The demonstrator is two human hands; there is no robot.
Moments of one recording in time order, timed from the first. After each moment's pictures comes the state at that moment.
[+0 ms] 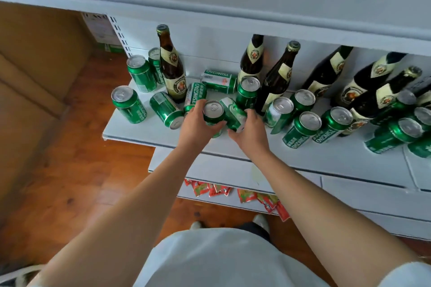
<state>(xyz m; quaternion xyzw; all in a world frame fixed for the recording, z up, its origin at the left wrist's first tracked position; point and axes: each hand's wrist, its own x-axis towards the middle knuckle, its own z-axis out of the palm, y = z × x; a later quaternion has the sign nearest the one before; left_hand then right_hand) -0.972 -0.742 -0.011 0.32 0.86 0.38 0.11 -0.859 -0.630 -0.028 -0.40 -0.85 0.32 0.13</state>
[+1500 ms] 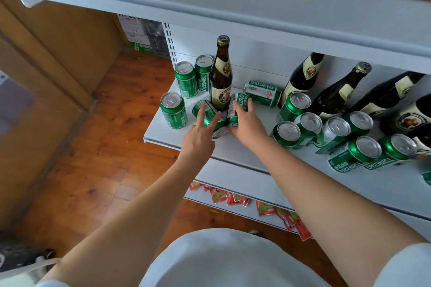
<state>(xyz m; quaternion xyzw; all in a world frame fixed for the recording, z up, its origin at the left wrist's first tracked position) -1.047 -0.817 -0.024 0.38 0.92 0.07 0.10 -0.992 -0.669 -0.025 -0.30 -0.93 0.22 -0.04</state>
